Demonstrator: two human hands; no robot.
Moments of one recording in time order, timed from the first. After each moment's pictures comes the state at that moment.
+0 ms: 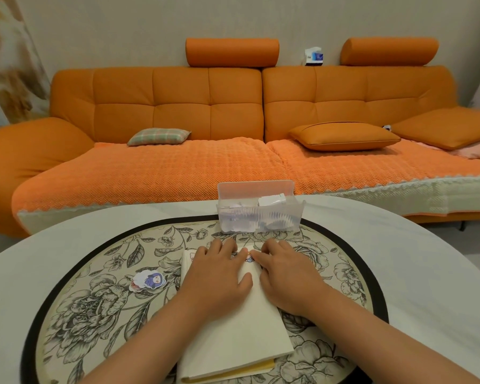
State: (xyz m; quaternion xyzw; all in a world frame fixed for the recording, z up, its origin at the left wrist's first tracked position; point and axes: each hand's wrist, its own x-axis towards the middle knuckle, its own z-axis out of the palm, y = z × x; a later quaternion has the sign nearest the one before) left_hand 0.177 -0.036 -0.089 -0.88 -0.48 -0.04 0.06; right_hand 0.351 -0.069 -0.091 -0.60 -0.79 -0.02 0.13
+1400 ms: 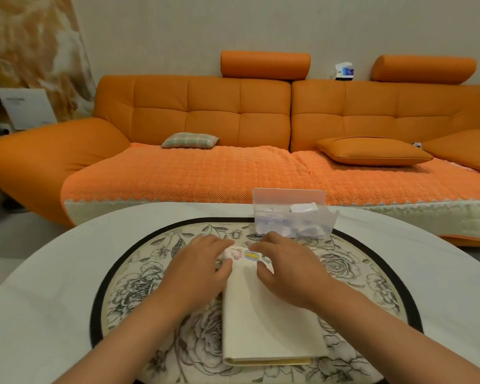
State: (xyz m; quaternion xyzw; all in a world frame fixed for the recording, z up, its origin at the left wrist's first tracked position) left_hand 0.079 -0.058 -0.058 -0.81 -0.53 -0.23 -0.05; right_hand 0.285 -0.077 -0.044 -0.57 -0.81 0.00 0.18
